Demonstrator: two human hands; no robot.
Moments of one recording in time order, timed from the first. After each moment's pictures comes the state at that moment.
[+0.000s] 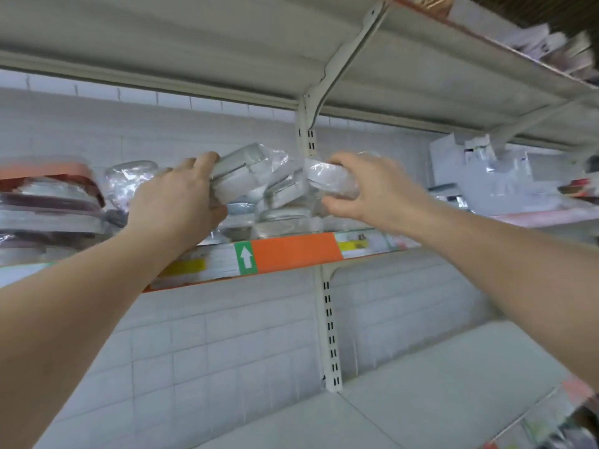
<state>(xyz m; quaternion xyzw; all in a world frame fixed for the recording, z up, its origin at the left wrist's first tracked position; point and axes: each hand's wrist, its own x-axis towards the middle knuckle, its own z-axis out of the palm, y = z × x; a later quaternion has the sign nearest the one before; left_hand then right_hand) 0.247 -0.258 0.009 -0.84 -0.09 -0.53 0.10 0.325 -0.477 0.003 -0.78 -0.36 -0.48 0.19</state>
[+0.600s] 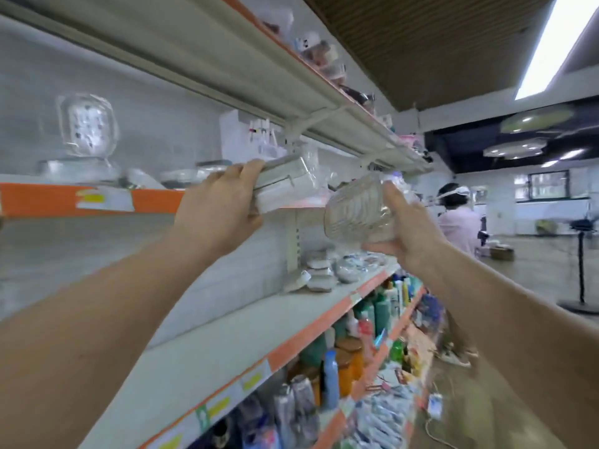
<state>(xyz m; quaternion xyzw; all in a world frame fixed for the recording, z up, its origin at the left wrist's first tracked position) 0.421 -0.696 -0.066 -0.85 0.20 -0.48 -0.02 0.415 -0.932 -0.099 -0.55 0.02 -0.30 0.78</state>
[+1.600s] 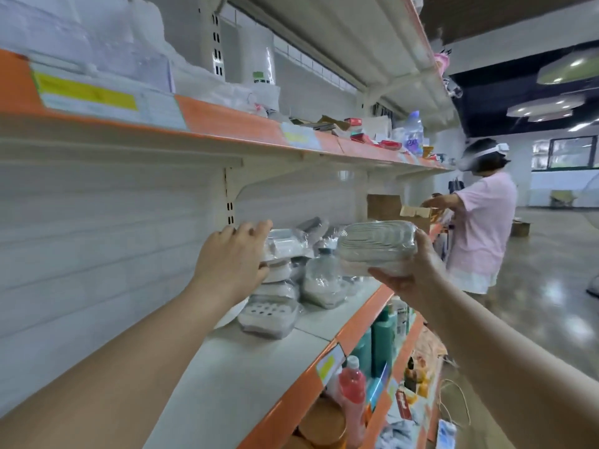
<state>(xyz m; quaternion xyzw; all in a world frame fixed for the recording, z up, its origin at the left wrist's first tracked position) 0.949 -0.989 -0.182 -0.90 0.19 -0.39 0.07 0.930 -1.242 -0.208 -0.40 0.15 -0.19 0.88</state>
